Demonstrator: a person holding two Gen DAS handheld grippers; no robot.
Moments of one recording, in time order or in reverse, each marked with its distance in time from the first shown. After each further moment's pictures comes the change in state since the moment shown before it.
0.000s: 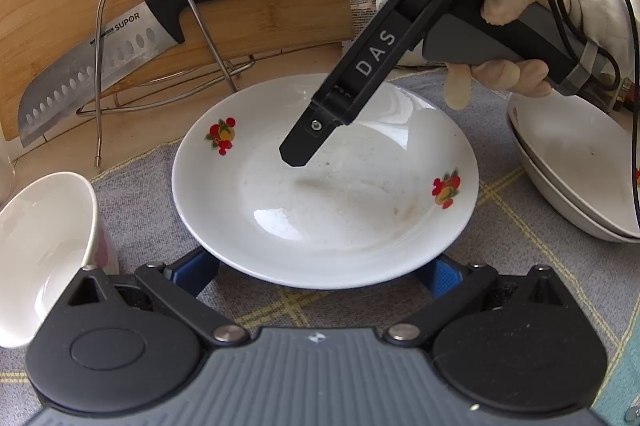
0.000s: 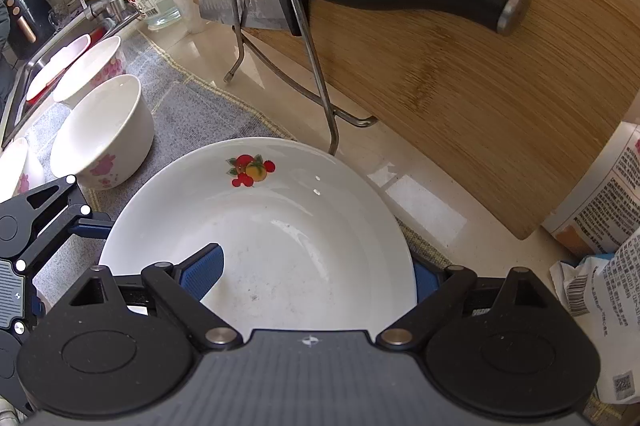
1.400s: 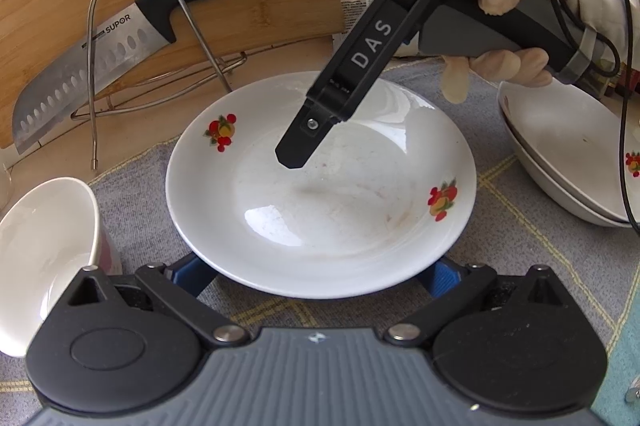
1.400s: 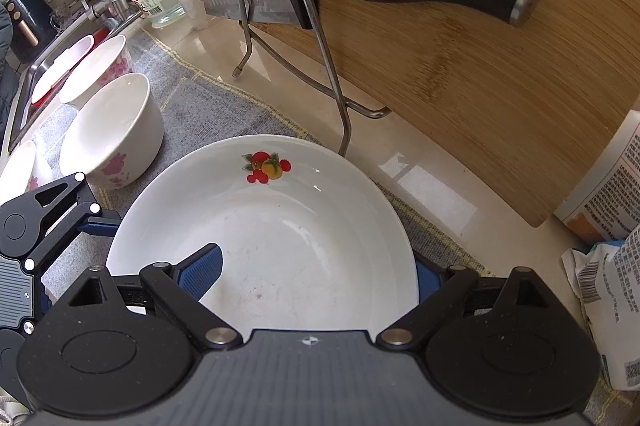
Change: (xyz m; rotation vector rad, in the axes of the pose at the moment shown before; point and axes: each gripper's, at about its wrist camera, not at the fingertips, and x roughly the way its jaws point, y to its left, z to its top) left arm 0.000 -0.001 0.005 0.033 0.031 -0.013; right arm -0.001 0.005 -0.001 0.031 0.024 0.024
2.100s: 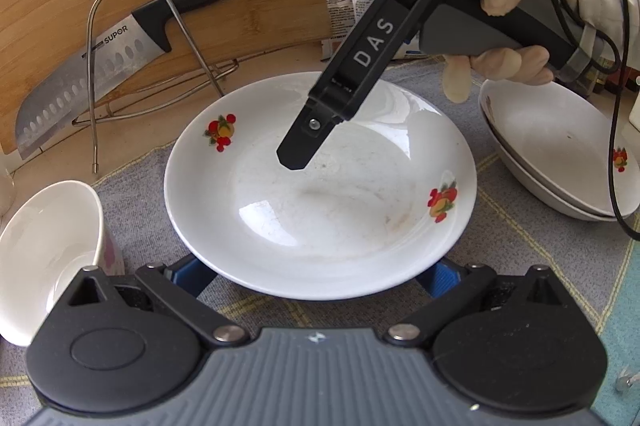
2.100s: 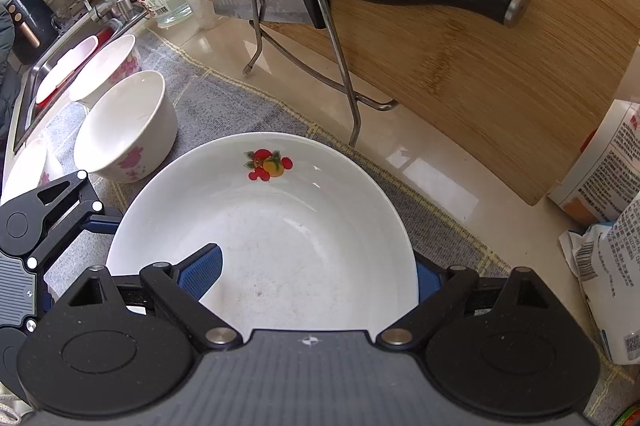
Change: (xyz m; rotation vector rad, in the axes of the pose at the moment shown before) left arm -0.005 -0.005 0.000 -0.001 -0.006 0.004; right arm -0.011 0.008 -0.006 0.004 0.003 0.001
